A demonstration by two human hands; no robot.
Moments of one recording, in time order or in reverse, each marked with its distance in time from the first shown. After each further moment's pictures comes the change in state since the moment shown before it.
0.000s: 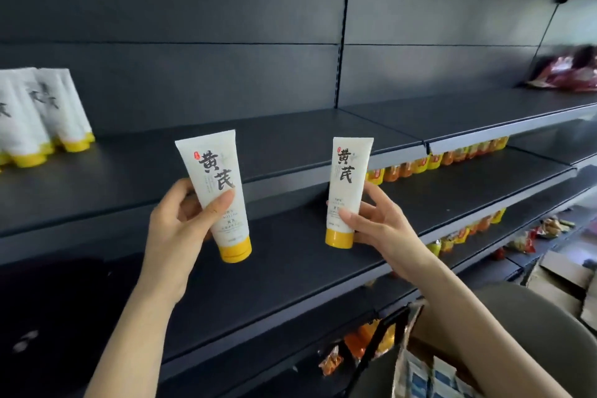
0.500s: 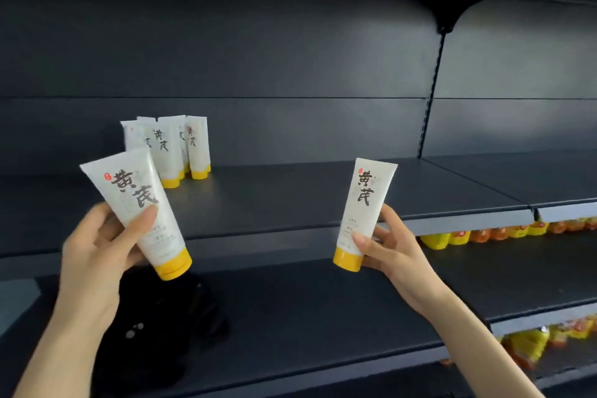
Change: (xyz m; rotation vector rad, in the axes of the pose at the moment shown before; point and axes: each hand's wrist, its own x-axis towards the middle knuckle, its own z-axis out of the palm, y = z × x) left_hand -0.008 0.054 -0.157 0.030 0.412 0.206; right_hand 0.044 -0.021 0.092 0.081 -0.206 -0.104
